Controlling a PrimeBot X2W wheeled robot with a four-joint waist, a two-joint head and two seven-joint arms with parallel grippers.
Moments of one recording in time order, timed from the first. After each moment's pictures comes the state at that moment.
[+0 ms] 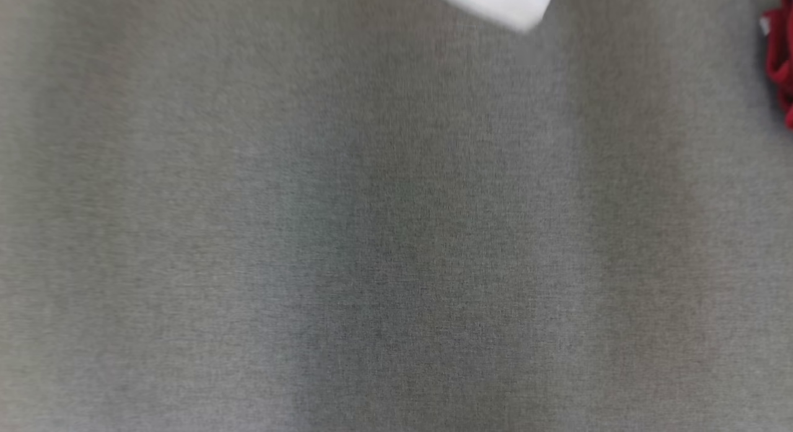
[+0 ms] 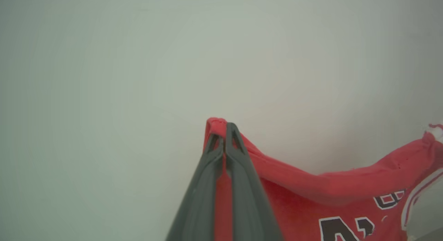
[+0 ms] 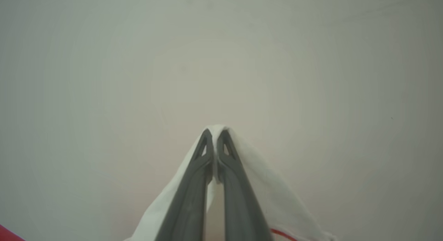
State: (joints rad) left arm -1.74 0.50 -0.59 0.70 -0.84 -0.13 0.00; right arm -1.78 -0.14 0.07 0.90 0.45 0.13 -0.07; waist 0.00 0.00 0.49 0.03
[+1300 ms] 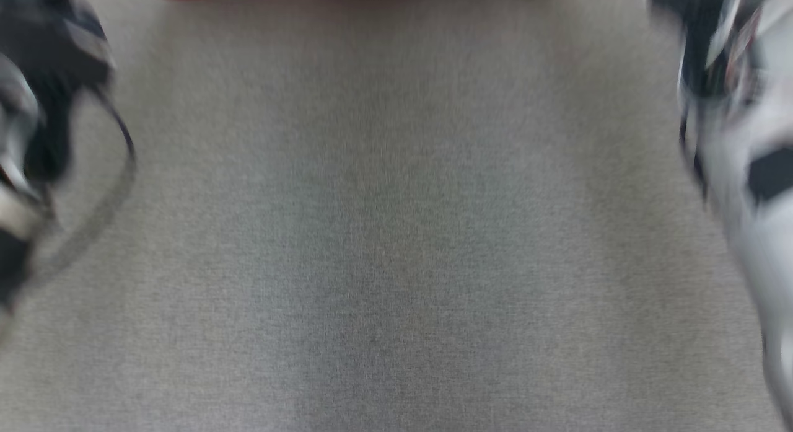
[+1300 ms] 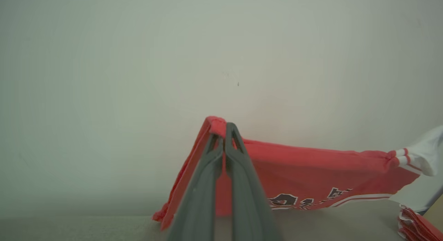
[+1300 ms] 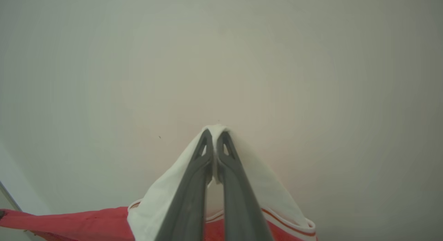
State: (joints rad) left arm -1.21 0.57 -0.67 0.57 -1.13 -0.10 -0.26; right arm -1.23 -0.29 0.36 0.66 0.80 0.13 -0.20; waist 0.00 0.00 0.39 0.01
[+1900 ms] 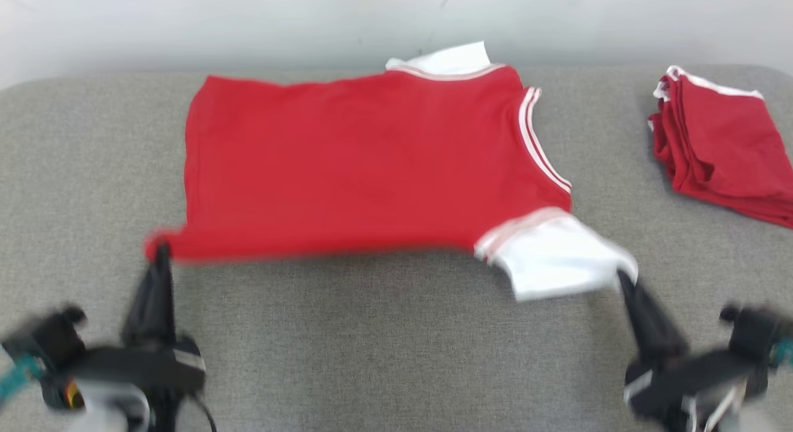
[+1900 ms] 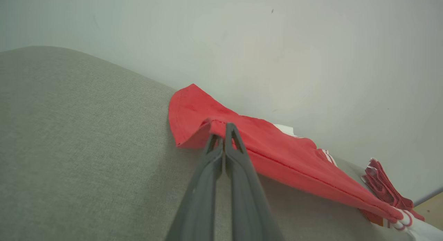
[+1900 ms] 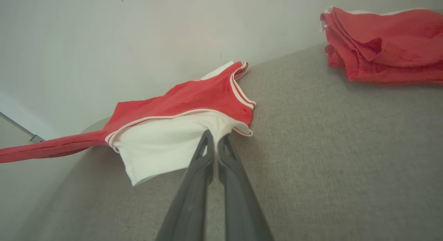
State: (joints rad) left arm -0.30 0.43 -0.32 0.15 -0.98 0.05 -0.26; right arm -0.15 -0.37 0.21 0.14 0.76 0.13 -0.09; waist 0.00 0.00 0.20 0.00
